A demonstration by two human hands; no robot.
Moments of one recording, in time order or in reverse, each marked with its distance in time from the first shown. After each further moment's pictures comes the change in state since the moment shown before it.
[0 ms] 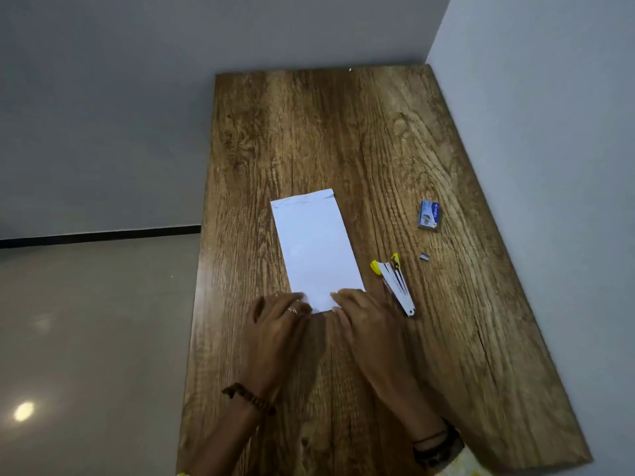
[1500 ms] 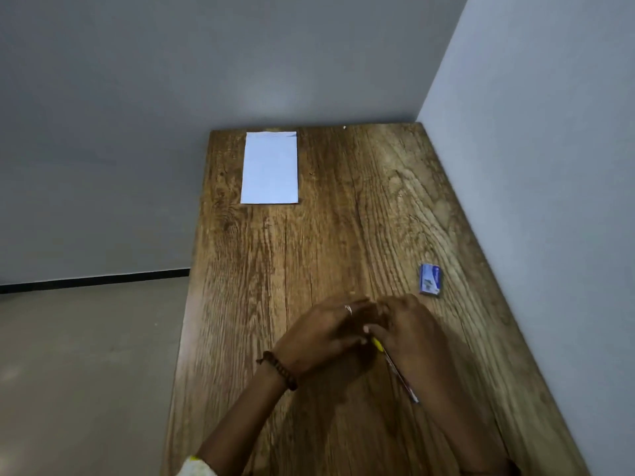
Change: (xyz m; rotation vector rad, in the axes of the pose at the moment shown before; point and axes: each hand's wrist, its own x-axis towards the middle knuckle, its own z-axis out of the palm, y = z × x) left_hand 0.141 0.022 0.015 -0.353 -0.532 0.254; right_hand 0.094 0.030 -0.060 0.060 -0.275 0.448
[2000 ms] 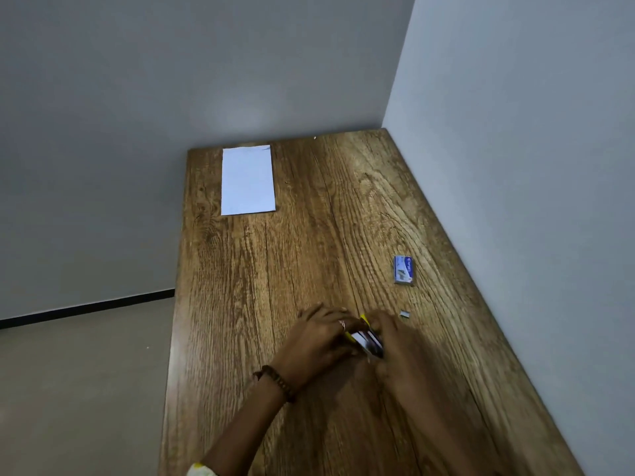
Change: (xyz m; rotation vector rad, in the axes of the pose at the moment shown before) left_hand -0.005 0.000 0.030 0.220 0.021 0.105; right_hand -0.033 0.035 0.023 0.104 0.003 -0.067
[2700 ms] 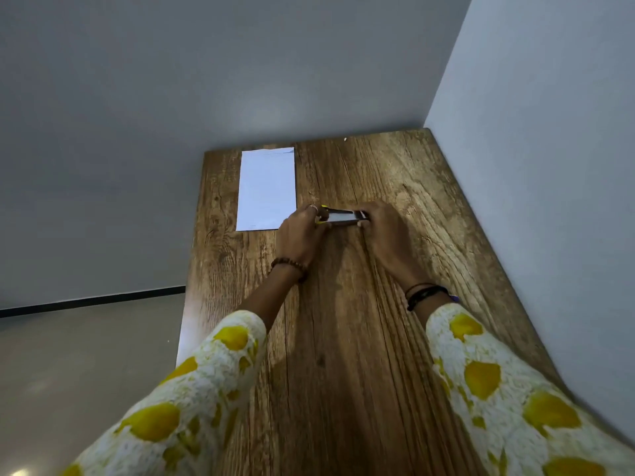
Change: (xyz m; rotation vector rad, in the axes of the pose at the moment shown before) left_hand 0.142 -0.119 -0.086 -0.007 0.497 -0.472; right_hand 0.246 -0.042 -0.019 -0.018 0.288 -0.262
